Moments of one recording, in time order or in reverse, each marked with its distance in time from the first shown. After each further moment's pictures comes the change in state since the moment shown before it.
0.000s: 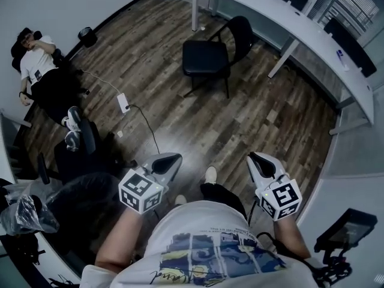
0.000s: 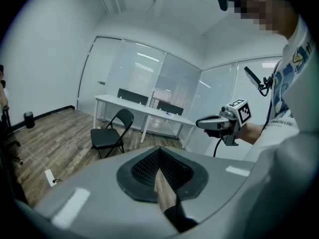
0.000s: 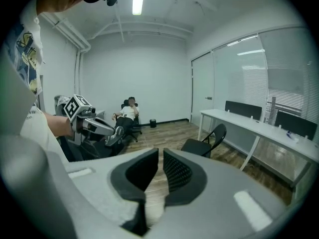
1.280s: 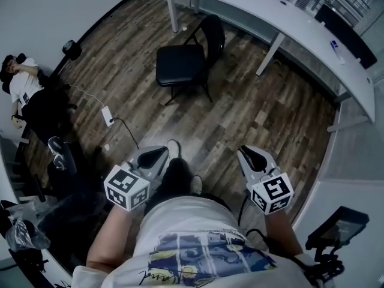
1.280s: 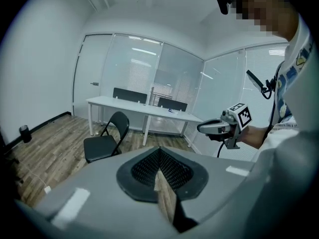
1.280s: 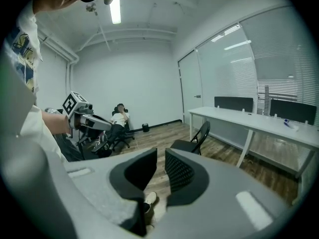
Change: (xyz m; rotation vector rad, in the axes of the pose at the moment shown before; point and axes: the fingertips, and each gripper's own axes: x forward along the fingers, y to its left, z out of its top) left arm 0.176 -0.003 0.094 0.069 0.058 0.046; right arm 0.019 -0.201 -0.013 0.107 -0.040 -0.008
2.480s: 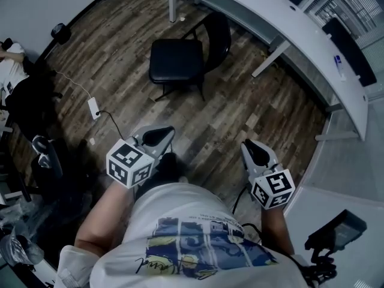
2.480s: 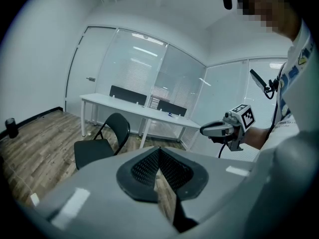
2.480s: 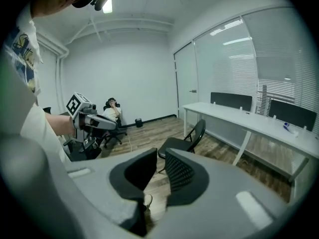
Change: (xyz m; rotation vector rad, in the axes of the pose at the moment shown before) left arm 0.090 0.086 0.041 -0.051 -0.018 -0.090; right arm 0.077 -0.064 0.036 0.017 0.079 -0.055
